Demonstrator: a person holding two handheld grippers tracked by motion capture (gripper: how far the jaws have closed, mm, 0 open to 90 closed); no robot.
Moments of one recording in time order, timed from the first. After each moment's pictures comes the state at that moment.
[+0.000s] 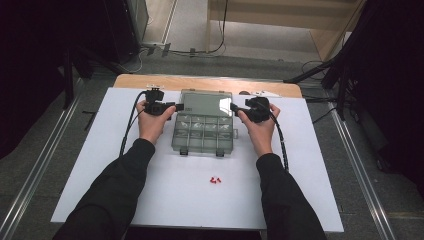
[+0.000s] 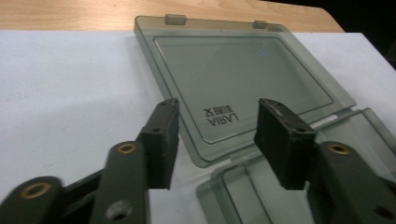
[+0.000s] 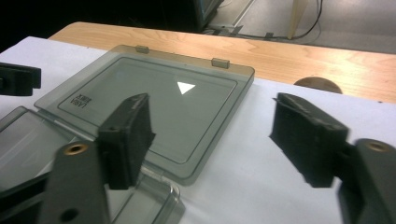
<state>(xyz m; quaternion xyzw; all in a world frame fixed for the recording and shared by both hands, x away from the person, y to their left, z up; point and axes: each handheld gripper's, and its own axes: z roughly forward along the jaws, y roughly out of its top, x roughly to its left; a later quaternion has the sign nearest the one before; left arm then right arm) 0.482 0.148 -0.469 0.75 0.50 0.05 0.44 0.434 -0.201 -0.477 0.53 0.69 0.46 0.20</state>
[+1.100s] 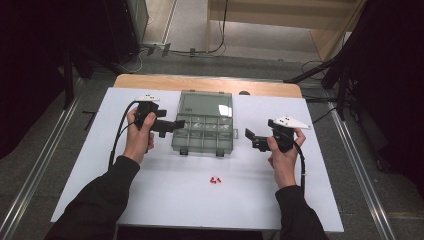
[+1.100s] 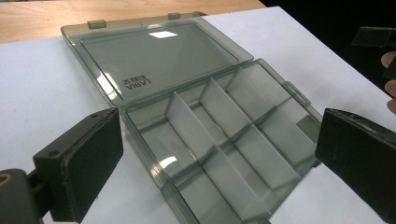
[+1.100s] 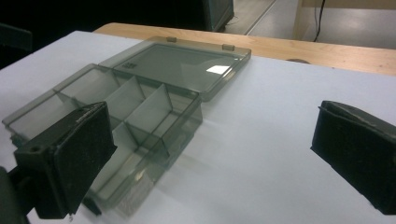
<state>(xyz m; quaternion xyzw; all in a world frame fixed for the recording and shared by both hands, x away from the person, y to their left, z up) 0.407 0.160 -0.431 0.79 0.39 0.04 0.46 0.323 -0.240 -0.467 0.50 0.68 0.49 0.22</state>
